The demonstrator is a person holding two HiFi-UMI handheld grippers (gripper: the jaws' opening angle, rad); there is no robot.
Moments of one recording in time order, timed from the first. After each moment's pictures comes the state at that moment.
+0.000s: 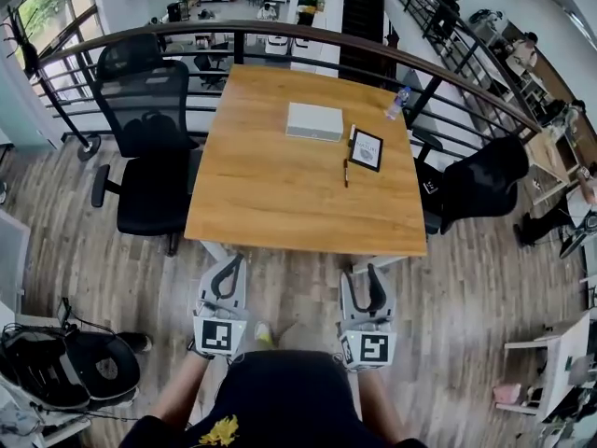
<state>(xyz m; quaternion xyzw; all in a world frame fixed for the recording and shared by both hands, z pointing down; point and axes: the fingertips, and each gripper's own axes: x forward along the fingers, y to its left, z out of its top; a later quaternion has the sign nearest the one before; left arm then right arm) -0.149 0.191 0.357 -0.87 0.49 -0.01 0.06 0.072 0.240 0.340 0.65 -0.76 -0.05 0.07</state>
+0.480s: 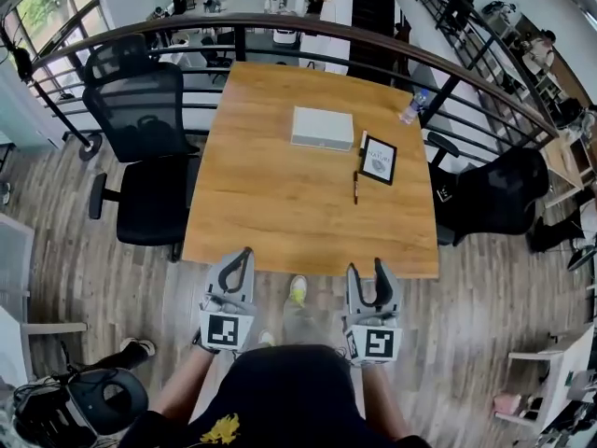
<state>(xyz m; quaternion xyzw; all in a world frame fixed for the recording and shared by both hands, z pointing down) -0.117 0.056 0.380 -0.87 0.49 -0.02 0.06 0.100 0.103 0.370 0.65 -0.76 -0.04 0.07</state>
